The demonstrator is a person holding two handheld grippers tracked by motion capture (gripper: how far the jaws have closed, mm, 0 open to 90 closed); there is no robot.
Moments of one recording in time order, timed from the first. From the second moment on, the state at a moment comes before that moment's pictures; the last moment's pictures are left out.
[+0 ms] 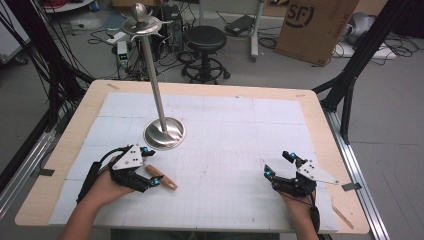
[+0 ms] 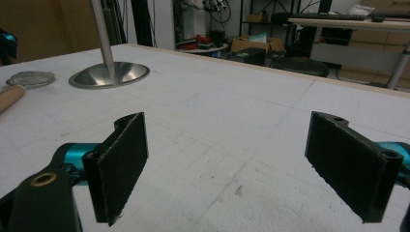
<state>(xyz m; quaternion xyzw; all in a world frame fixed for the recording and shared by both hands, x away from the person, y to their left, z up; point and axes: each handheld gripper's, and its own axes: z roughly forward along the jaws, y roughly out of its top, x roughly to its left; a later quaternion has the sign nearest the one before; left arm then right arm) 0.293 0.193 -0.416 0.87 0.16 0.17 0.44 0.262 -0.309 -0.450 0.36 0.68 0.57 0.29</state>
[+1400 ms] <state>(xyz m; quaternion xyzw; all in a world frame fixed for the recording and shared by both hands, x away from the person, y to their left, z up) 0.307 0.182 -0.428 0.93 0.13 0.12 0.32 0.263 -0.309 -0.450 0.36 0.68 0.57 0.29</state>
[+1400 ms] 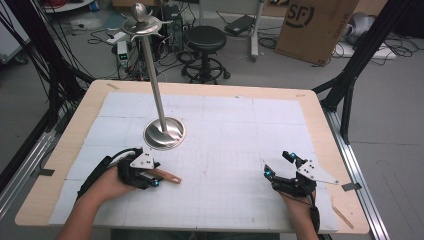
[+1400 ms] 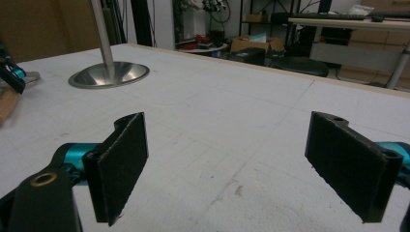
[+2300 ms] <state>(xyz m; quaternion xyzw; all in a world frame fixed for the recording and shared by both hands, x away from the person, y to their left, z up) 0.313 0.193 -0.424 0.93 0.21 0.12 0.29 0.263 -0.309 -0.450 0.36 0.68 0.57 0.29</state>
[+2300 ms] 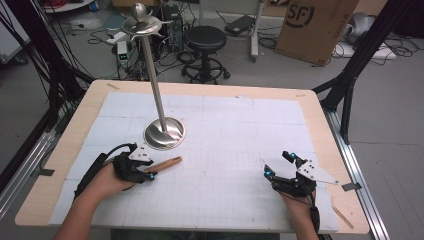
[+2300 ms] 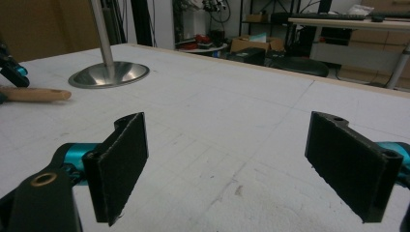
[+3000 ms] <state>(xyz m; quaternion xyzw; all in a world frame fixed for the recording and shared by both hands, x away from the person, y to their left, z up) 0.317 0.194 -0.419 0.94 0.22 0.08 0.25 0.263 -0.309 -0.450 0.36 0.68 0.57 0.29</state>
